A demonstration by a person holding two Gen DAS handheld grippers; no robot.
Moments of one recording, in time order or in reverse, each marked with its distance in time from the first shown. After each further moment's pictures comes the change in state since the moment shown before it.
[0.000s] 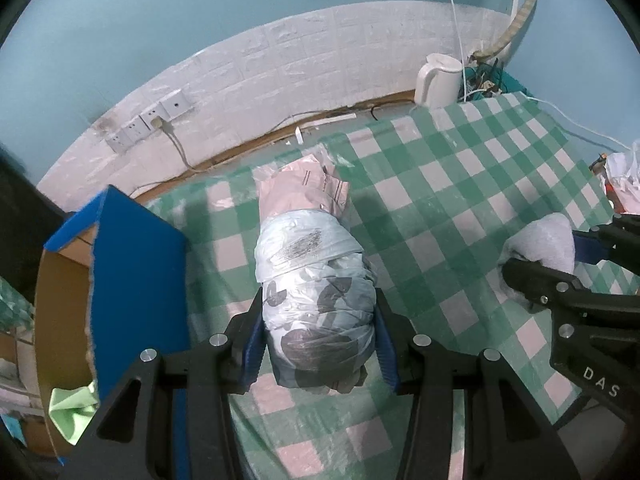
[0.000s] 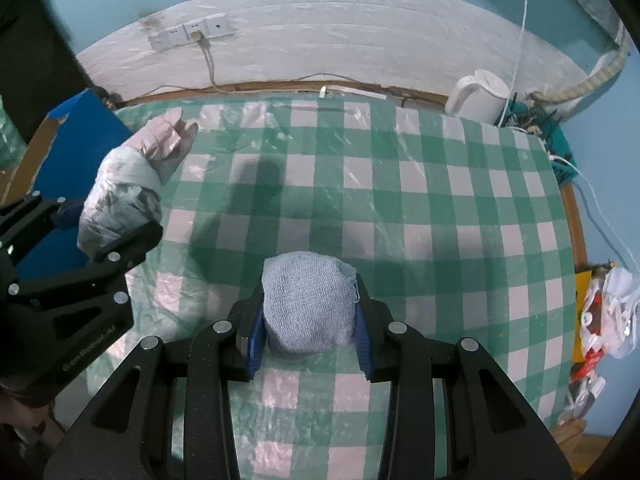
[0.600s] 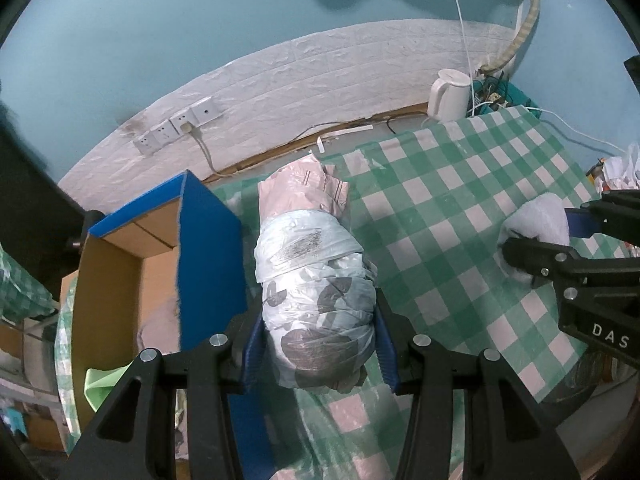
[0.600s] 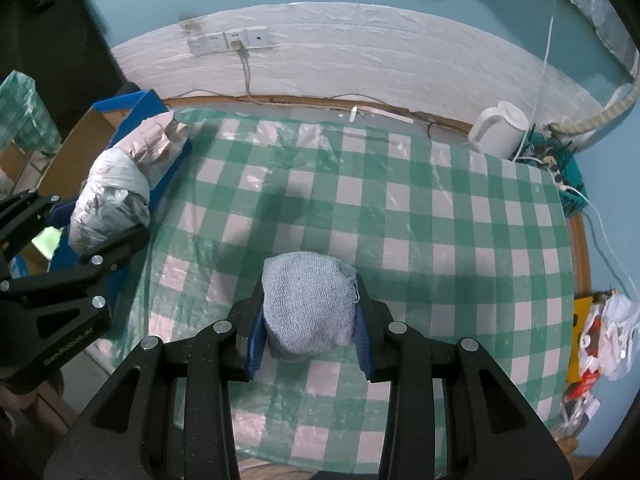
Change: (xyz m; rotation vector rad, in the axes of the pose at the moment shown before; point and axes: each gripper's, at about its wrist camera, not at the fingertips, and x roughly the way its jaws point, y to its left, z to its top) left arm -0.053 0.039 -0.026 -0.012 -0.048 0.039; right arm -0.035 0.038 0.002 -0.083 -0.048 0.049
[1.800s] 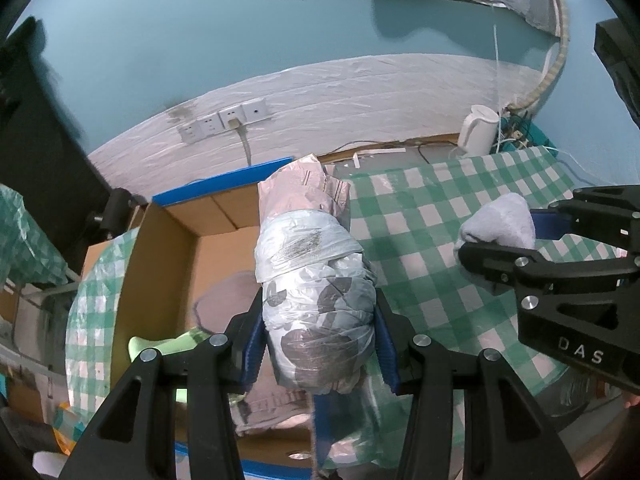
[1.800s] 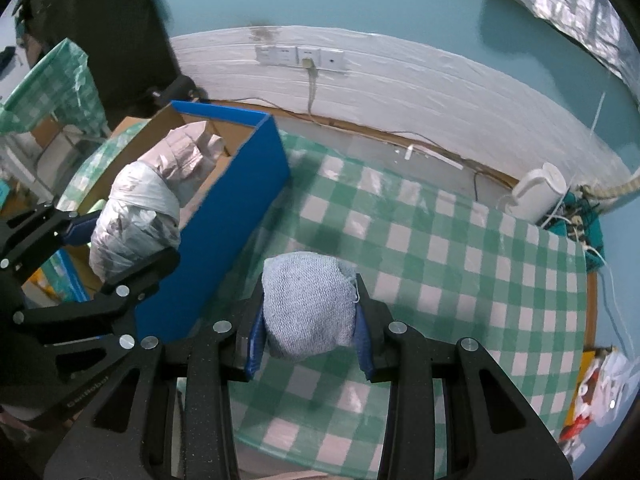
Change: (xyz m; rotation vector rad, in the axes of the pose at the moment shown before) left arm -0.045 0.078 -0.033 -0.123 -0.065 0.020; right arm -0.022 0.111 0.035 -0.159 -0.053 0.071
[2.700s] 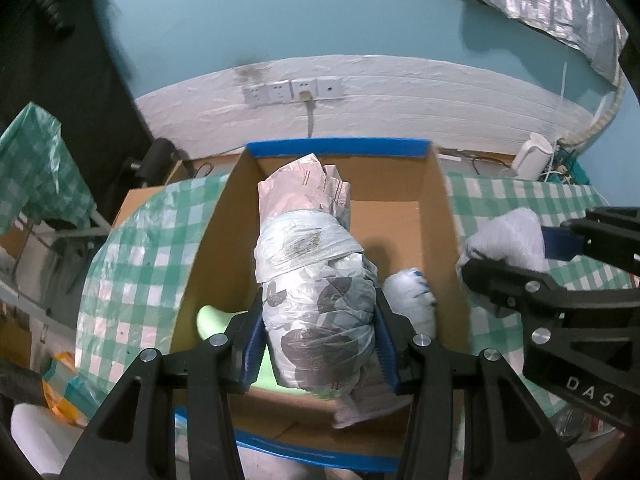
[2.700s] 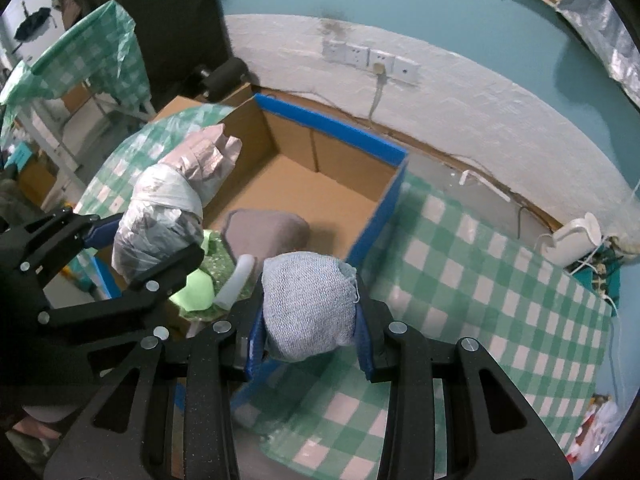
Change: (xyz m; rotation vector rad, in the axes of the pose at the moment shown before) left arm 0.011 0.112 -0.027 -0.194 0.037 0.069; right arm 0.039 0.106 0.047 -0.132 0.042 0.077
